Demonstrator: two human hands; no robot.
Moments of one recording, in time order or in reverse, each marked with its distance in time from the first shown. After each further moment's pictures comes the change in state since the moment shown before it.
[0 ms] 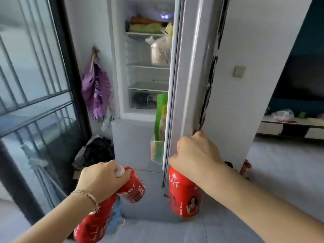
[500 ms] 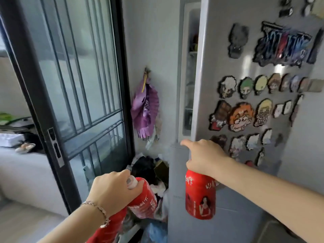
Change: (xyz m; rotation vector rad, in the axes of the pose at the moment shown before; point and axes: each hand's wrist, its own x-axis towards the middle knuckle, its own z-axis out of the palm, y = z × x) left_hand 0.098 -0.234 -0.042 0.145 0.041 0.001; right_hand 0.173 -0.219 0.069 -0.090 0.009 -0.336
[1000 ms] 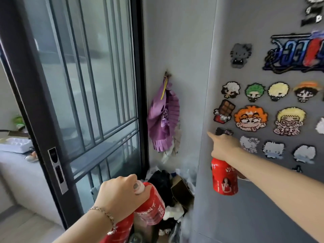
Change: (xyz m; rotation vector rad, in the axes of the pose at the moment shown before) left_hand 0.139 -0.089 0.060 0.024 -0.030 -0.037; right_hand 0.250 0.021 0.057 -0.140 -0.079 0.208
